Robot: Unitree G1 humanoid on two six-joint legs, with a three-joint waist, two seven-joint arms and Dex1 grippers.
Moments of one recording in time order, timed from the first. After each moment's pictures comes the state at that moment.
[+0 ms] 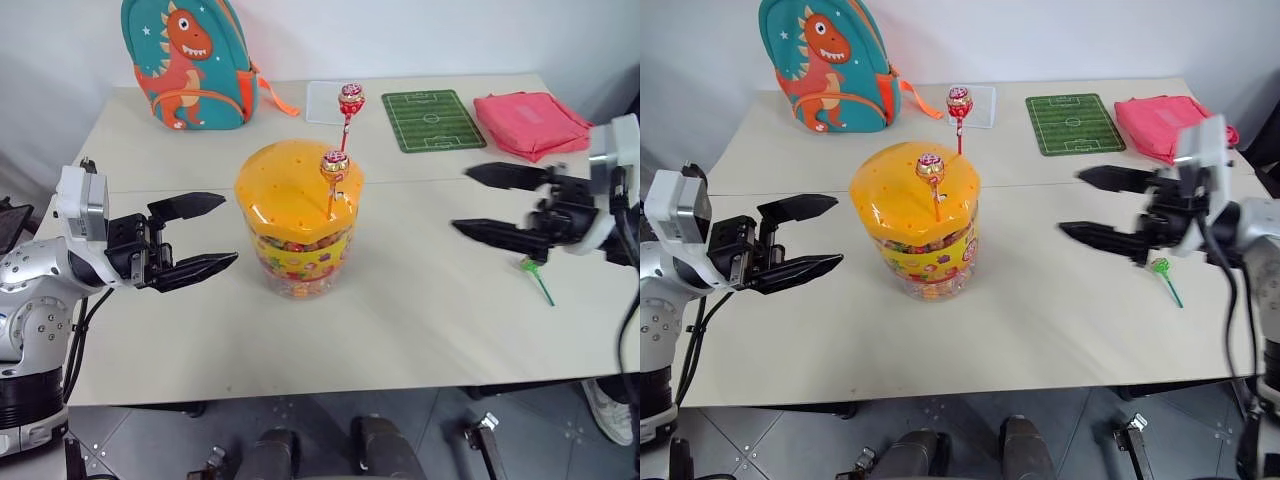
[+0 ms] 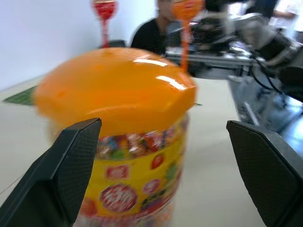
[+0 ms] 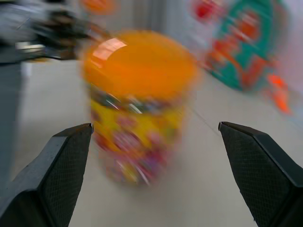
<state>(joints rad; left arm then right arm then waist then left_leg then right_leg) -0.33 0.77 0.37 -0.18 -0.83 0.45 -1.13 -0.58 -0.89 -0.21 -0.29 0.83 0.60 1.14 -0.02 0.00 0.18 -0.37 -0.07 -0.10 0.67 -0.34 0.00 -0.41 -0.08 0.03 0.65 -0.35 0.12</state>
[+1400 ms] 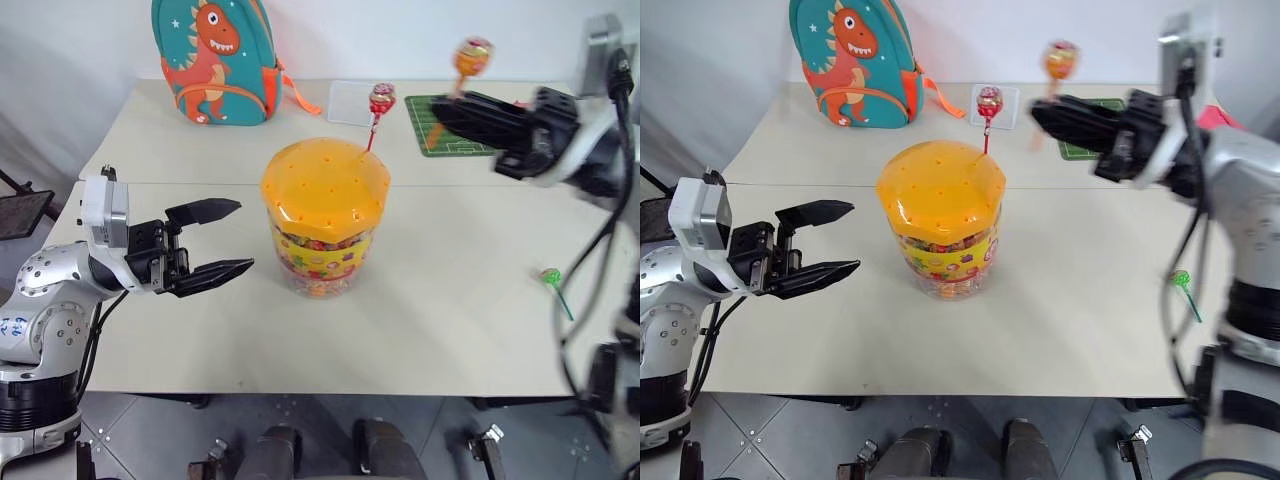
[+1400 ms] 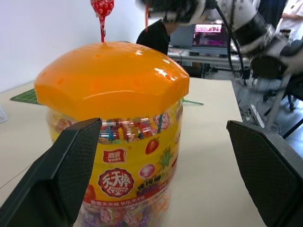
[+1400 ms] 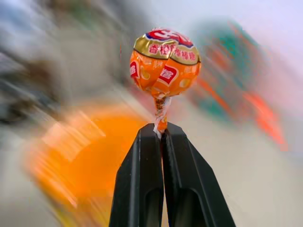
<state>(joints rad) -0.33 0.74 0.29 -0.26 -0.79 0.41 -1.13 -0.78 -1.06 -0.18 -0.01 0.76 0.89 0.85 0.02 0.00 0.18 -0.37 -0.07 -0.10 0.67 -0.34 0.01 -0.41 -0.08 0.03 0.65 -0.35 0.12</state>
